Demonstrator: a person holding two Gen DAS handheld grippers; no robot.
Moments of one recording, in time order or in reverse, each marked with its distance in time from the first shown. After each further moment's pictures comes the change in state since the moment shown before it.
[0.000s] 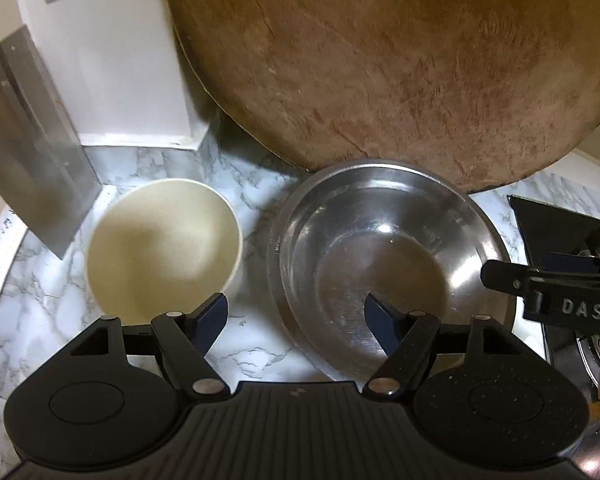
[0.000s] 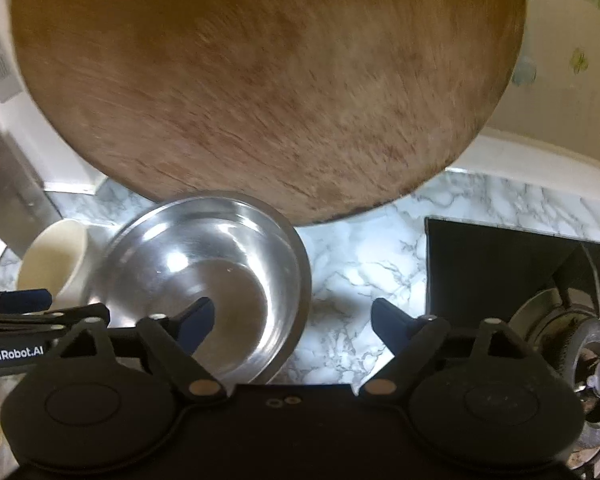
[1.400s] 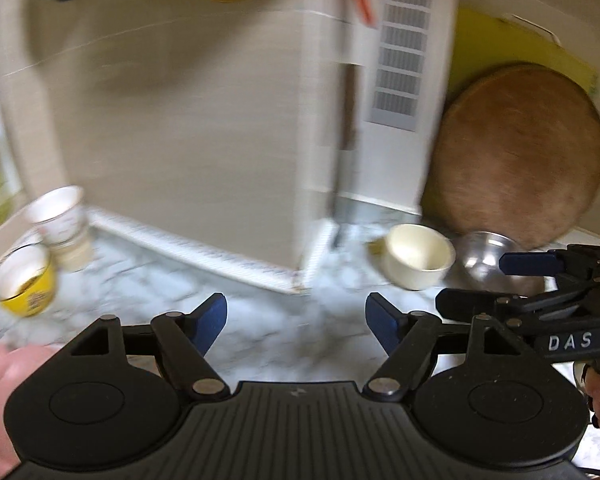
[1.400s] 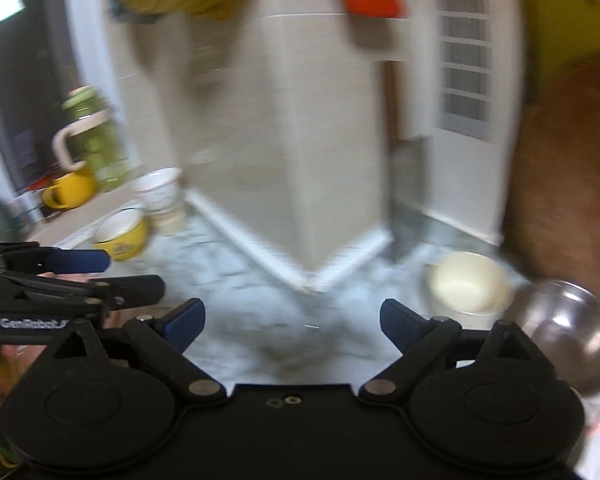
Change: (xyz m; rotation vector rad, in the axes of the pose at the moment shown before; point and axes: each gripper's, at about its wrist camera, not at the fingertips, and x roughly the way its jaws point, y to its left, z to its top) left arm -0.265 0.177 -0.145 -0.144 -0.351 0.176; right arm -0.157 0.268 -0.095 -0.432 -0.206 0.434
